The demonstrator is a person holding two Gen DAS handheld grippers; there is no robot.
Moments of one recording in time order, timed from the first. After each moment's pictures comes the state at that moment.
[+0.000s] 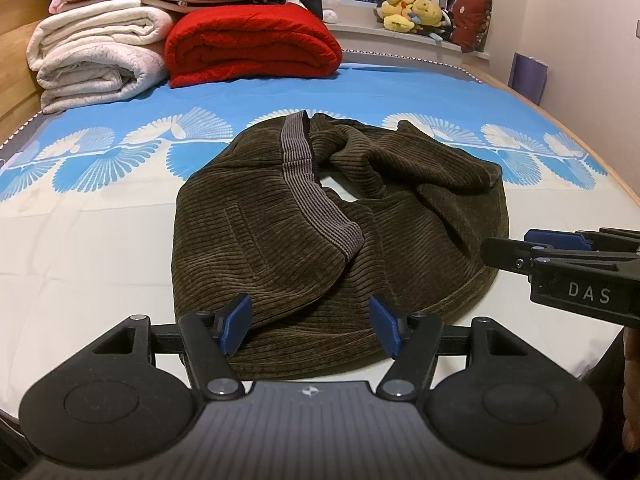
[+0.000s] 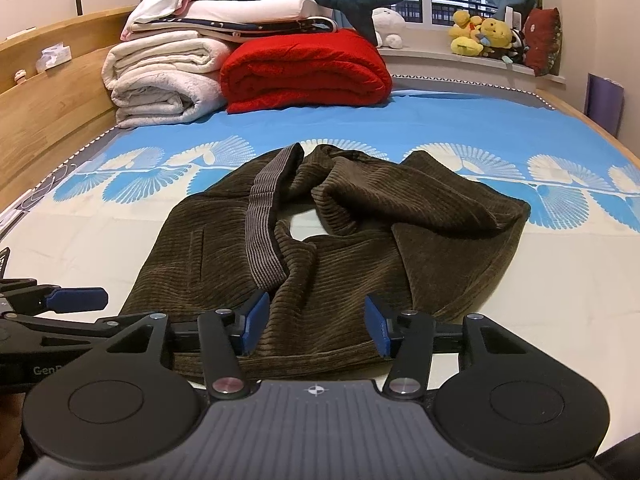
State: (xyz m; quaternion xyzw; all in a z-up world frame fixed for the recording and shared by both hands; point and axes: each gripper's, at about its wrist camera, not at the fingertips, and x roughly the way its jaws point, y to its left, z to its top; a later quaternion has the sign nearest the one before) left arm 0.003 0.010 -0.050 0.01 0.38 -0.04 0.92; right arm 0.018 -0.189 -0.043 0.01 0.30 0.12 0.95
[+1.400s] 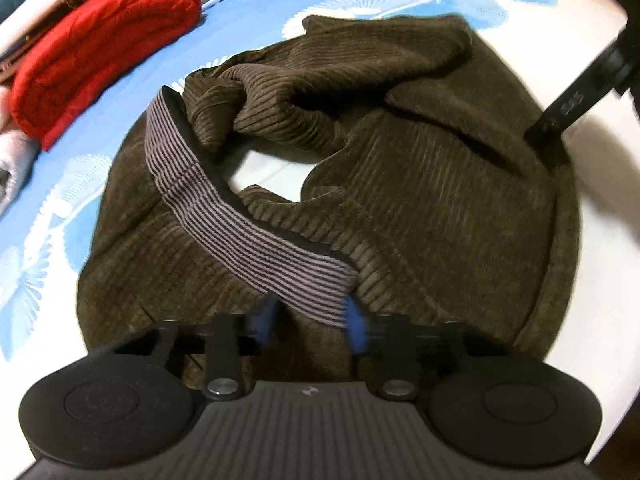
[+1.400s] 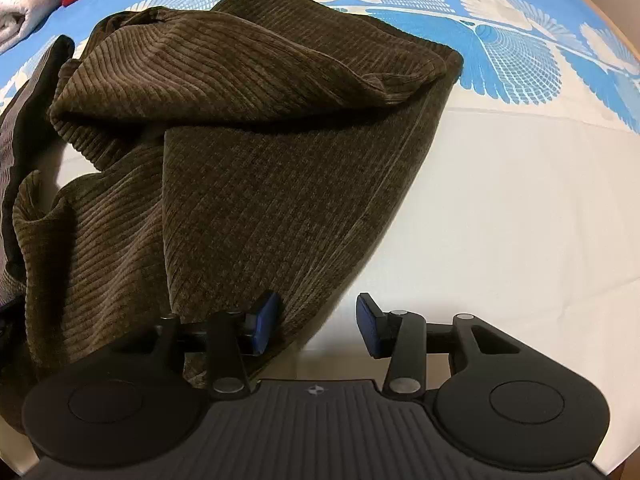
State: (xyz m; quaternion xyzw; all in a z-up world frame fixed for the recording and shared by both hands) left arm 0.163 -0.050 -0.131 0.24 0.46 -0.17 0.84; right arm 0.221 -0.300 -0.136 0.03 0.54 -0.01 0.84
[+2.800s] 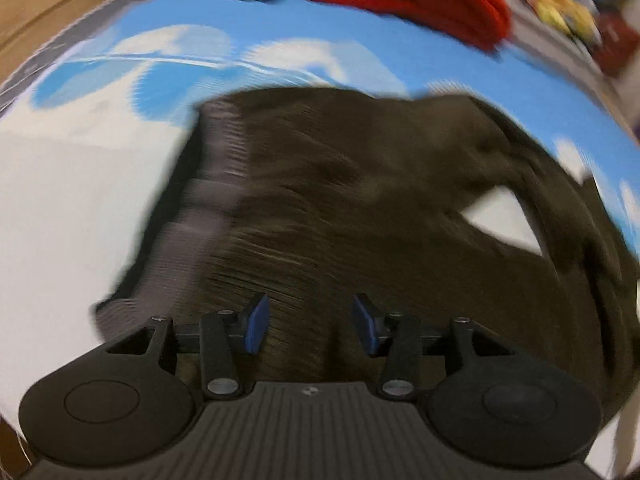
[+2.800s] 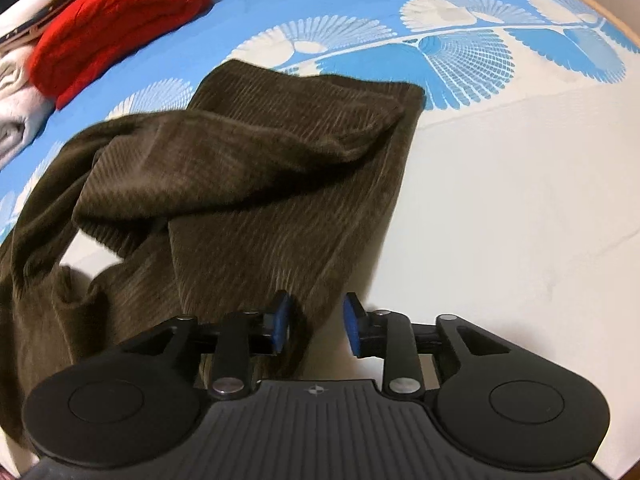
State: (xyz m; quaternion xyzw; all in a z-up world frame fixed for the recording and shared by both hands) left arm 0.168 0.177 -0.082 -0.08 0.51 0.07 0.85; right arm 0.207 -0.343 -0.111 0.15 0.47 -0.03 0.87
